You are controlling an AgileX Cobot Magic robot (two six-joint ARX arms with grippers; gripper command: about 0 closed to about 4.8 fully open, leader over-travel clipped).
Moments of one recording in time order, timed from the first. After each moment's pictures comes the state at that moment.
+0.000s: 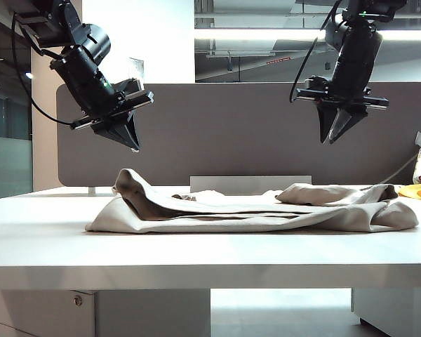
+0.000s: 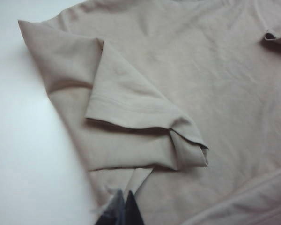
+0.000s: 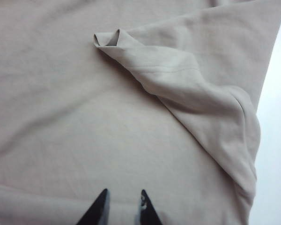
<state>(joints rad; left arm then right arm) -0.17 2.15 1.98 -0.59 0.31 0.01 0.12 2.38 2.55 -1.13 -0.10 0.06</state>
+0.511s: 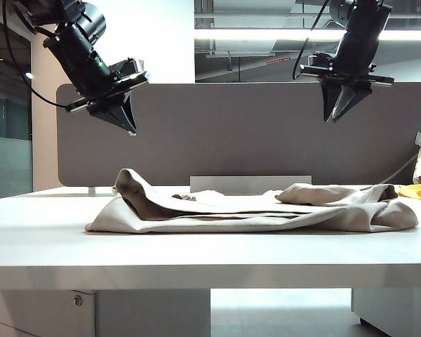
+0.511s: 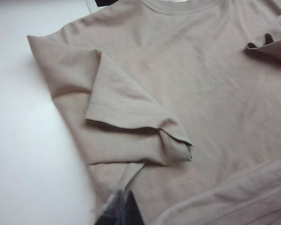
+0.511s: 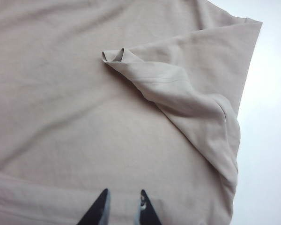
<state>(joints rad) -0.17 2.08 1.98 -0.64 0.31 0.01 0.12 2.31 2.55 -1.15 -0.09 0.06</state>
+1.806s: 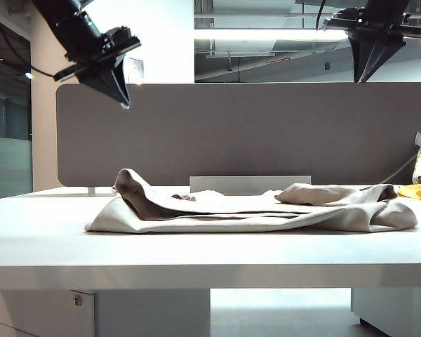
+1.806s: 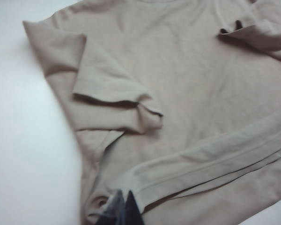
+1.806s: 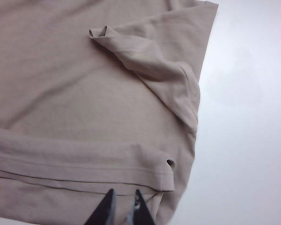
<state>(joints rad) -0.19 1.94 1.98 -0.81 0.31 0.01 0.08 2.15 2.55 -1.33 -0.07 0.02</state>
